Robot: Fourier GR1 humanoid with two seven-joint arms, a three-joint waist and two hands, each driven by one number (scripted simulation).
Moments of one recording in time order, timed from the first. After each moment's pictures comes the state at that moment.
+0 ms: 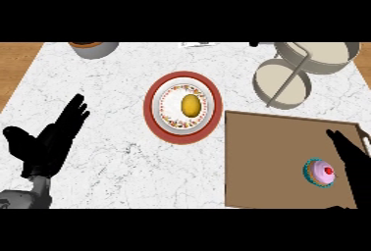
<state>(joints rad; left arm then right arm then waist) -0.08 0.44 -0.16 -1.54 0.34 0.14 0.14 0.08 -0.70 0.33 -2.16 0.51 0.08 1.05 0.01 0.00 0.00</state>
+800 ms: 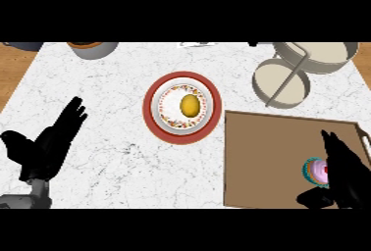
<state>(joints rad) -0.05 0.38 -0.08 -1.55 0.27 0.08 0.15 0.08 -0.52 0.30 -1.83 0.77 0.03 0.91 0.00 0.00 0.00</state>
